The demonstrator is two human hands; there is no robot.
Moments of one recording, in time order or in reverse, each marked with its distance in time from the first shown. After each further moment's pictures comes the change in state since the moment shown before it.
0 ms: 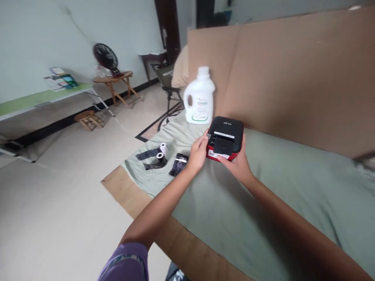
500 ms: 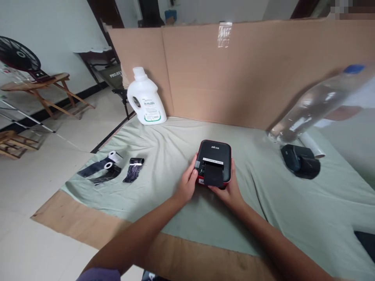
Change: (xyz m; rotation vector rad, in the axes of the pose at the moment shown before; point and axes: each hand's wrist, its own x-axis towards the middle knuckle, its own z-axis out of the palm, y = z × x) left_hand -0.139 -0.005 0.110 -0.080 -0.391 -0.095; right_hand -0.177 0.017 -0.104 0.003 0.240 0.164
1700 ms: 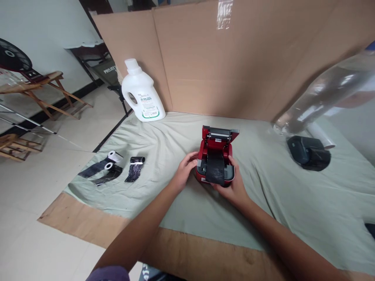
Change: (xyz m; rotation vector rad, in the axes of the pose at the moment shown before) left_hand 0.031 -0.004 -0.024 -0.264 -0.028 -0.301; right_hand 0.000 -0.009 -0.001 -0.072 0.008 0.046
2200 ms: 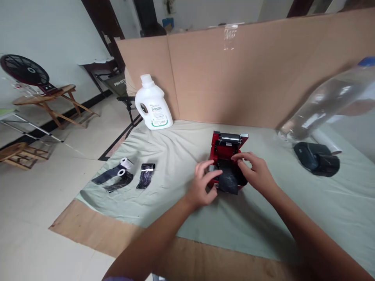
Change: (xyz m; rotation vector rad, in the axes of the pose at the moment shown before) left_hand -0.028 -0.002 0.000 0.686 -0.138 0.772; right_hand 0.069 -0.042 -0.041 -0.285 -0.096 0.064
